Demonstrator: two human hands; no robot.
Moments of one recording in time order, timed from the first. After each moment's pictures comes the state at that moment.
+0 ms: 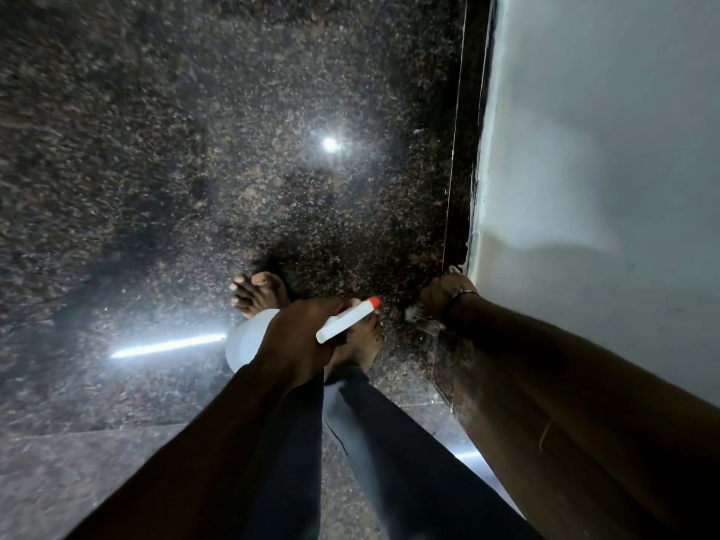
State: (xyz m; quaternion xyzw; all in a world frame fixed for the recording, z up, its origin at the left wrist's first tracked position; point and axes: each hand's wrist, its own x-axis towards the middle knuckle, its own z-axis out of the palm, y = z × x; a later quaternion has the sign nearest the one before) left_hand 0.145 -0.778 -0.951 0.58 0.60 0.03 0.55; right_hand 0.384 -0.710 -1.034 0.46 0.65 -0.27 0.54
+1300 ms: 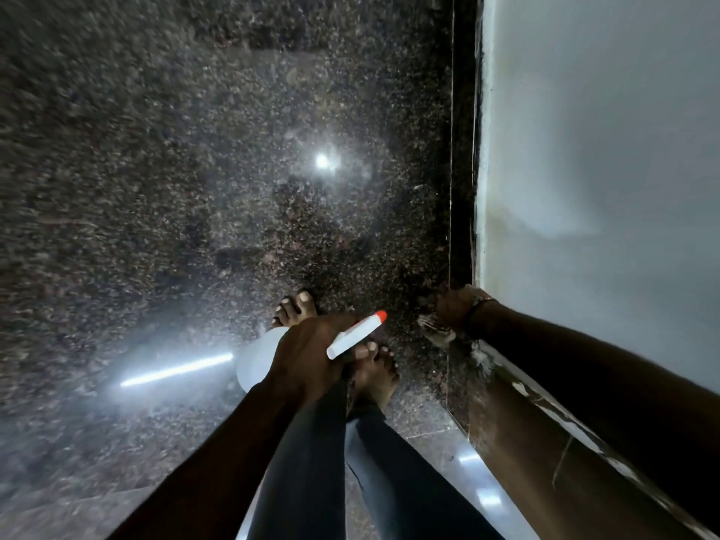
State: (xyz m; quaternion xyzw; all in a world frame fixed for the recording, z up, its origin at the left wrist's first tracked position) left_hand 0.099 -0.704 -0.942 0.56 0.57 0.06 0.59; right_hand 0.350 -0.625 -0.990 0.47 0.61 -0.33 0.54
